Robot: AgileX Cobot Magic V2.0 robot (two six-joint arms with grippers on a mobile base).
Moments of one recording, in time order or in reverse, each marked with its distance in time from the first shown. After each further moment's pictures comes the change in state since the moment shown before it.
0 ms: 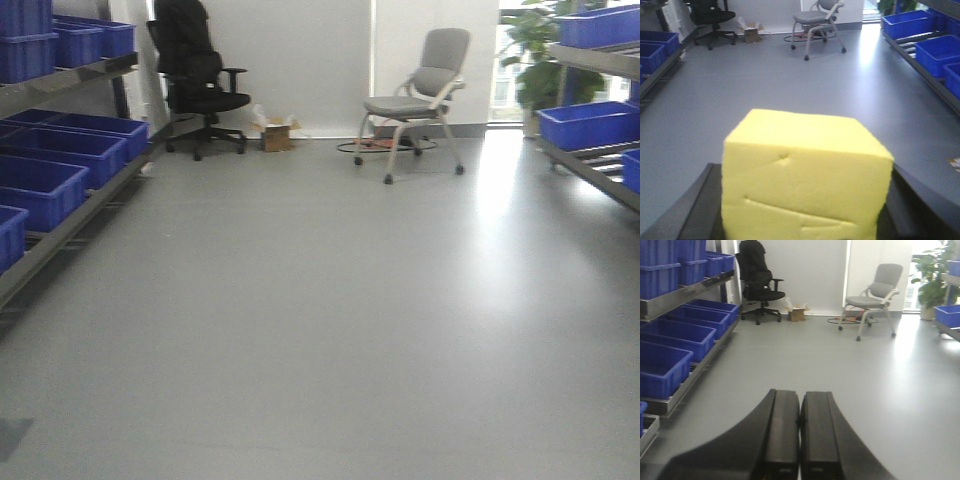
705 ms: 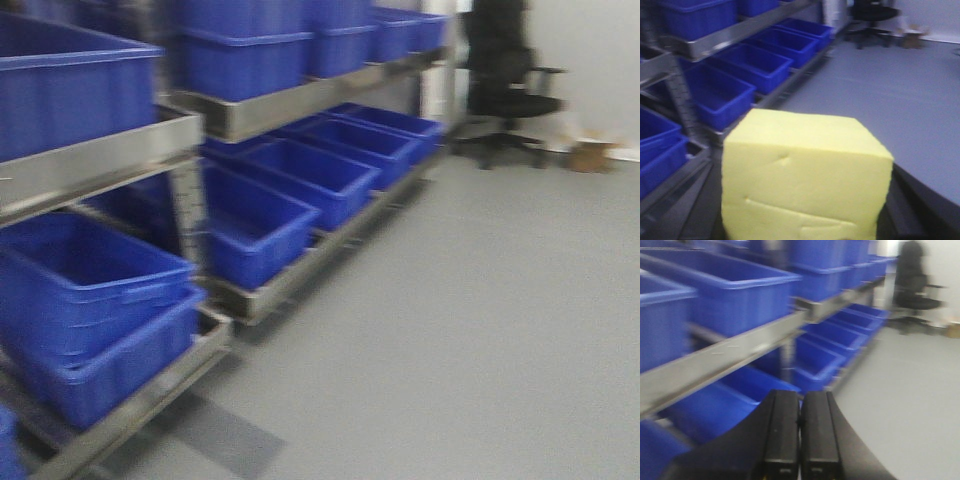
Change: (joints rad) left arm 0.000 0.000 0.000 0.000 0.000 0.000; right arm 0.000 0.000 0.000 -0.002 0.000 0.000
